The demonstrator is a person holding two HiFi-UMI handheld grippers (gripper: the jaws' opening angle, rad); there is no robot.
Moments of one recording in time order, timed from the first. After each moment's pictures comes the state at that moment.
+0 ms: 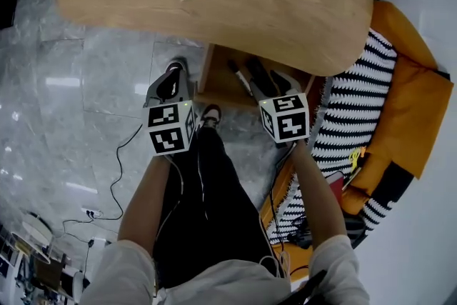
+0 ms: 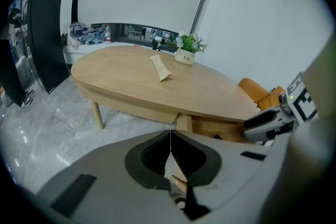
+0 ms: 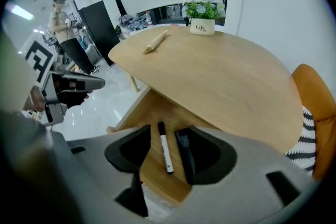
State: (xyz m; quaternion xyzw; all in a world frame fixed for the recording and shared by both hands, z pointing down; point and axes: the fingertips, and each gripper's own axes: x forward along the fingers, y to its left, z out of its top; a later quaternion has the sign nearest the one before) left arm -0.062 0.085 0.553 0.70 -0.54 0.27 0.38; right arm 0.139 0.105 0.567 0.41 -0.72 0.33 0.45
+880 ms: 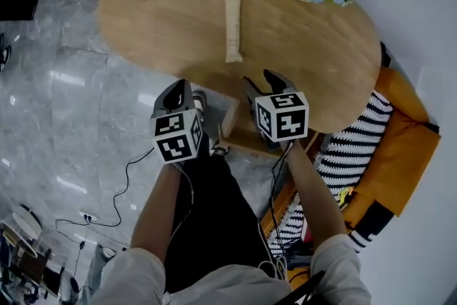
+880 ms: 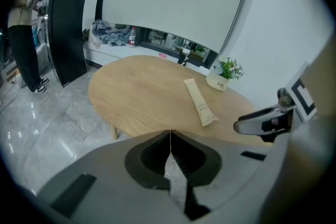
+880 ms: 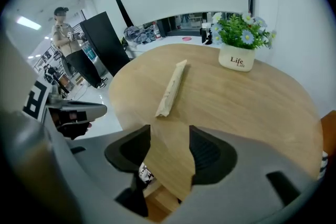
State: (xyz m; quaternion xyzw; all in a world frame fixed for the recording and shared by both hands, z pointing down) left arm -0.169 -0.027 0.522 0.64 -0.61 0.22 0.41; right arm -0.002 -0.065 0.521 0.38 -0.76 0.33 0.41
